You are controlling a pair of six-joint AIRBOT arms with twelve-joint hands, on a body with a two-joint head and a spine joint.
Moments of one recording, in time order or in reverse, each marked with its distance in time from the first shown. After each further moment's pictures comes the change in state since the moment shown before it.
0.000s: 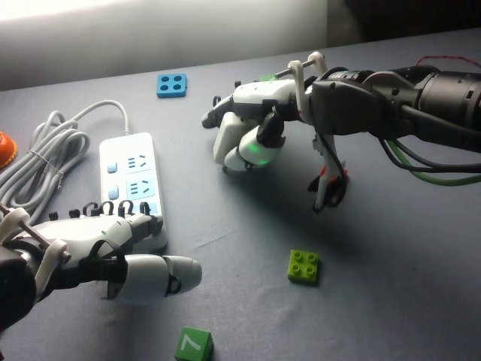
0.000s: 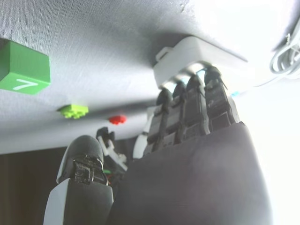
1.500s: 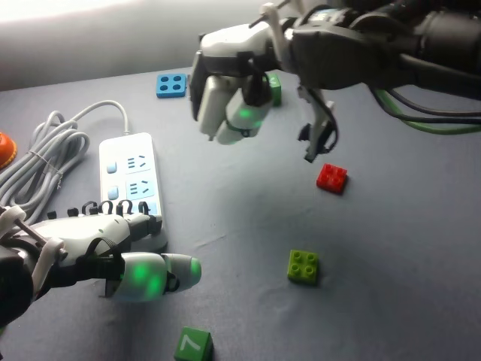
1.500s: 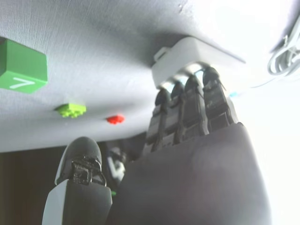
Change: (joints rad) left arm 0.002 0.004 0.006 -0.001 0.000 -0.011; right arm 0.152 0.027 -0.094 -0.241 -0.051 0.005
